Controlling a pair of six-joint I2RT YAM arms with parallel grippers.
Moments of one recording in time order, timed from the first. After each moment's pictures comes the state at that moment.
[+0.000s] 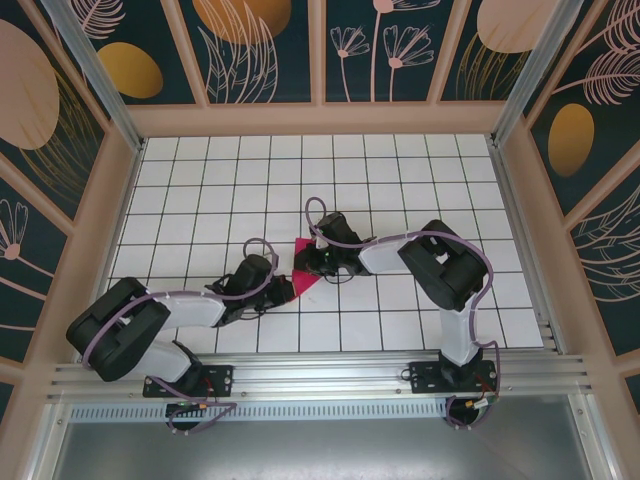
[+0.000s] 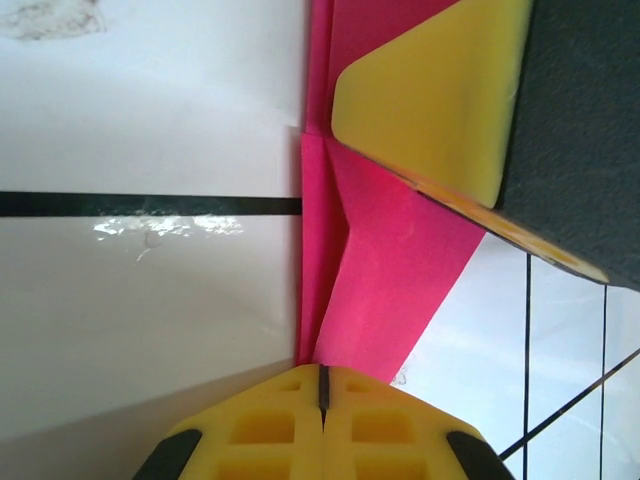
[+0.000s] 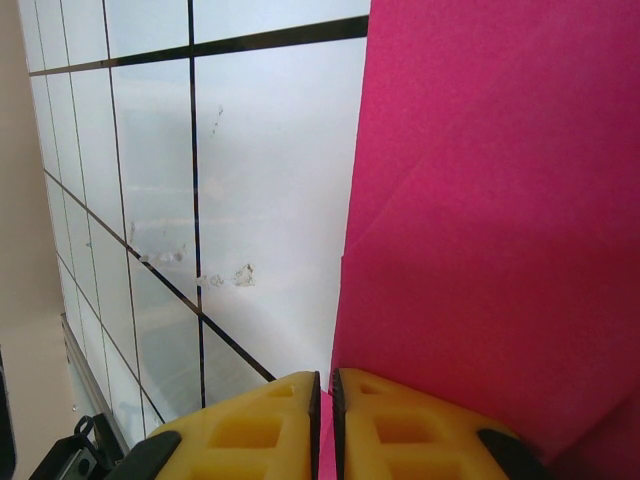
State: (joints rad) left arm -0.71 1.43 0.35 0.28 0.21 -0.94; right arm 0.77 1.96 0.96 0.21 -0.48 0.90
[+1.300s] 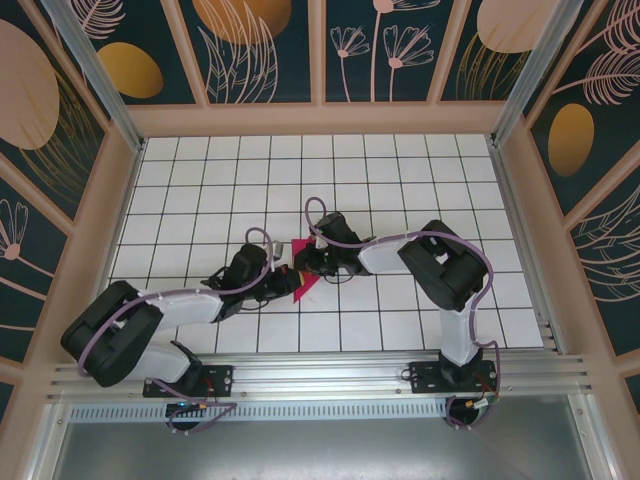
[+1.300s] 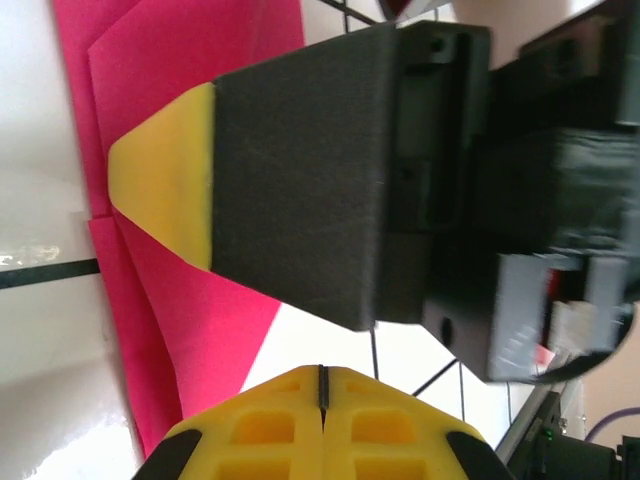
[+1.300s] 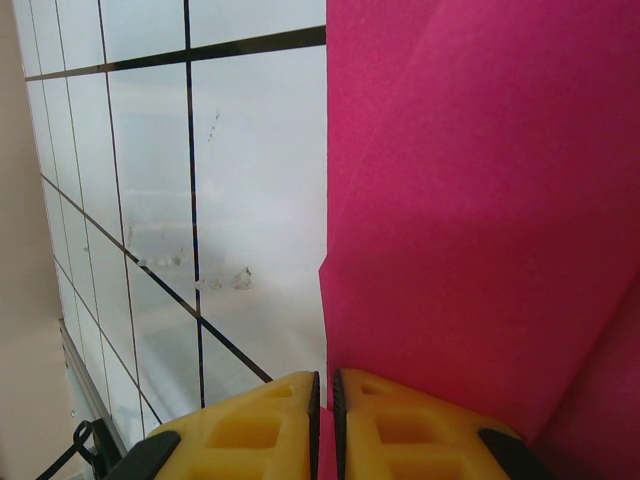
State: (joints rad) left arm -0.67 1.41 0.40 0.36 0.37 -0.95; right arm 0.78 1.96 0.97 0.20 -0.47 0.91
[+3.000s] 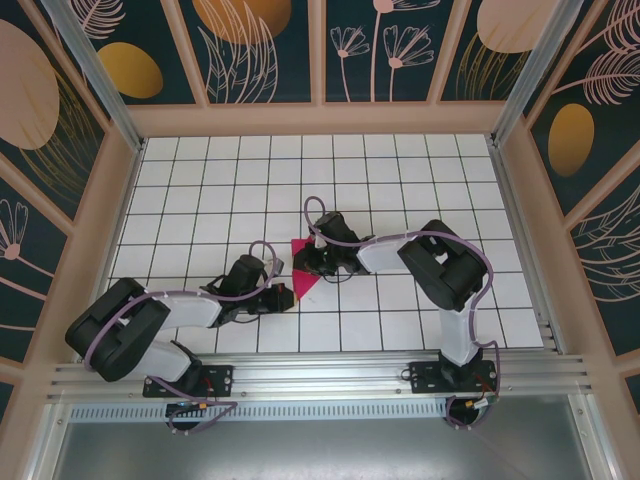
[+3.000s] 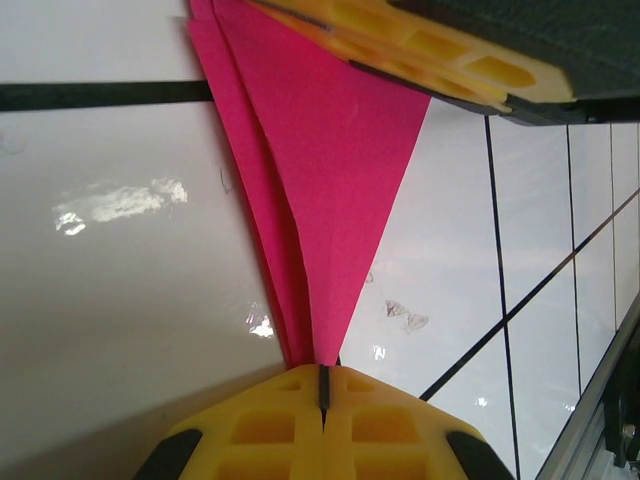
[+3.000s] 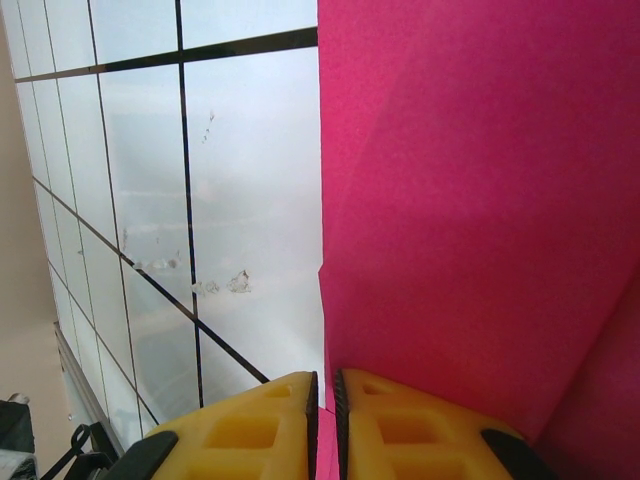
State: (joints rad) left arm -0.65 1.42 0.32 0.28 0.45 -0.76; right arm 0.78 1.96 0.99 0.16 -0.46 0.91
